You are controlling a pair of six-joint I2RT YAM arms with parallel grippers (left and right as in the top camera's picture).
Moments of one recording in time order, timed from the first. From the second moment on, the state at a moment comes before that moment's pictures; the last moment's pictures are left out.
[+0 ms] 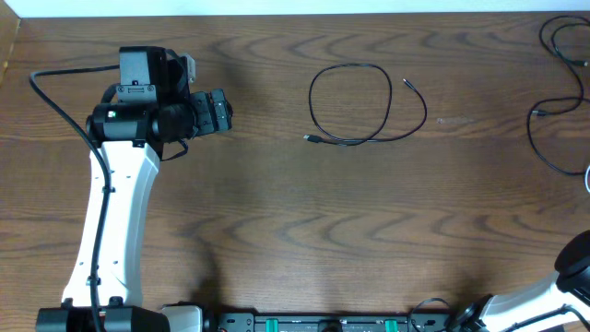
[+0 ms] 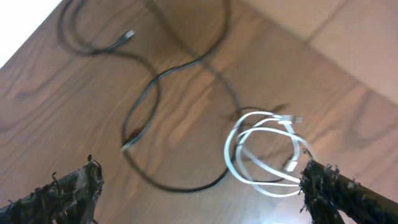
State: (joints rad) left arm 0.01 1.48 1.40 -0.94 0.23 -0.20; right arm -0.68 1.85 1.87 -0.95 0.03 0.22
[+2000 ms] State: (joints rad) left arm 0.01 1.48 1.40 -0.92 0.23 -0.20; right arm 0.40 2.27 1.84 -1.04 -0.05 1.20
